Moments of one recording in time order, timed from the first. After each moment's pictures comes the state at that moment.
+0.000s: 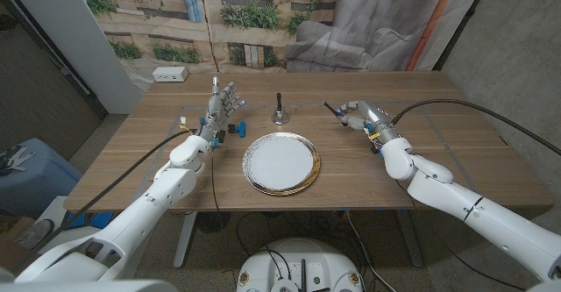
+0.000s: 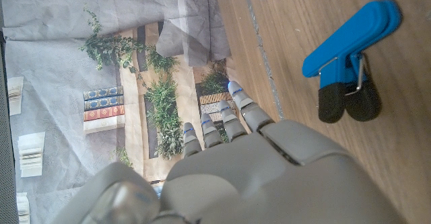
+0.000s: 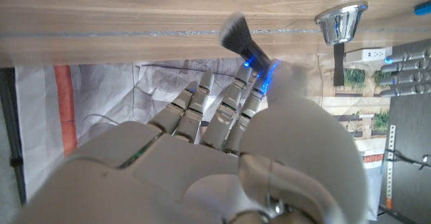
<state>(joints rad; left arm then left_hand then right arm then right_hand) 0.84 0.51 0.37 -1.30 -0.65 -0.29 -0.03 0.01 0.07 -0.13 0.14 0.21 0.06 -0.21 0.19 0.19 0.09 -0.15 0.20 0.19 0.17 -0.04 0.18 0.18 0.33 0.02 0.21 0.18 -0.89 -0.80 -0.62 -1.78 -0.39 -0.23 -0.37 0.99 0.12 0.27 -0.16 0.20 0.86 -0.22 0.40 0.20 0.96 -0.23 0.20 0.21 0.37 -0.04 0.49 0.30 0.34 -0.04 0.20 0.17</state>
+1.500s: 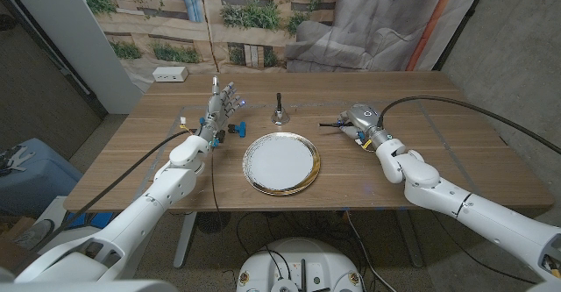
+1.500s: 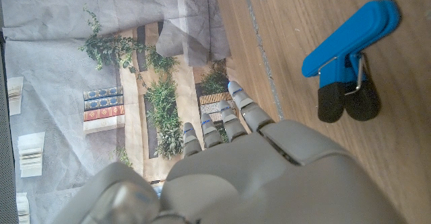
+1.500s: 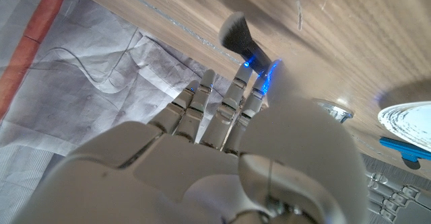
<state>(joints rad) 0.84 0.51 0.37 -1.30 -0.65 -0.29 -0.03 0.01 0.07 -0.13 0.14 0.21 0.06 -0.21 0.19 0.19 0.09 -0.15 0.20 0.19 0.17 -0.04 0.18 0.18 0.33 0.02 0.21 0.18 -0.80 -0.80 -0.77 -1.70 -0.83 -0.36 -0.23 0.99 0.12 0.27 -0.16 0.20 0.87 -0.22 0.40 0.21 0.96 -0.23 0.20 0.21 0.41 -0.04 0.49 0.29 0.35 -0.04 0.20 0.17</state>
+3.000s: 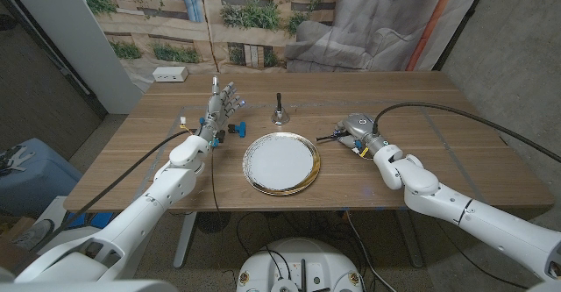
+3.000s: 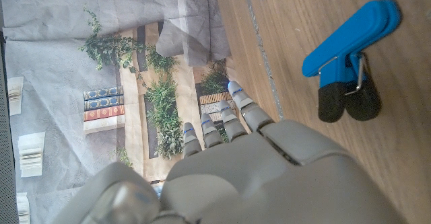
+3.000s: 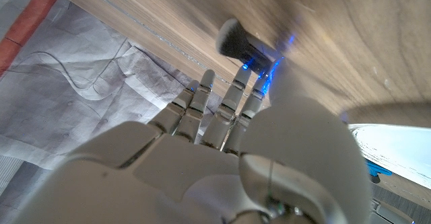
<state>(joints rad) 0.84 0.51 0.37 -1.30 -0.65 -0.29 -0.03 0.01 0.07 -0.13 0.14 0.21 0.06 -0.21 0.19 0.19 0.09 -0.15 0.20 0.19 0.17 -0.04 0.18 0.18 0.33 0.02 0.21 0.18 -0.83 -0.82 -0.79 -1.76 -0.90 -0.37 -0.14 0.99 0.08 0.26 -0.17 0.20 0.80 -0.22 0.39 0.22 0.88 -0.22 0.19 0.21 0.39 -0.04 0.49 0.30 0.36 -0.03 0.20 0.17</state>
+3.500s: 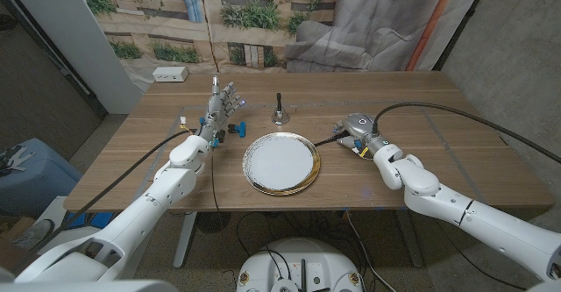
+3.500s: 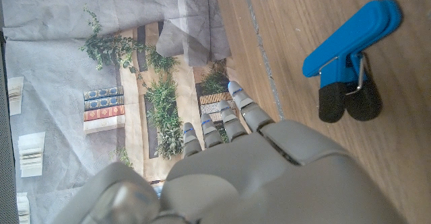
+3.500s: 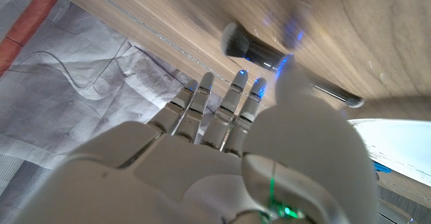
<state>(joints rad) 0.84 0.51 0.37 -1.30 -0.65 -0.29 -0.03 0.01 0.07 -0.13 0.14 0.21 0.06 -0.21 0.19 0.19 0.09 -0.15 0.20 0.19 0.17 -0.04 0.18 0.18 0.33 0.02 0.21 0.18 -0.84 -0.83 -0.78 -1.79 -0.90 -0.38 -0.12 0.96 0.01 0.23 -0.15 0.18 0.68 -0.22 0.34 0.21 0.77 -0.22 0.19 0.21 0.35 -0.04 0.46 0.30 0.35 0.00 0.20 0.17</state>
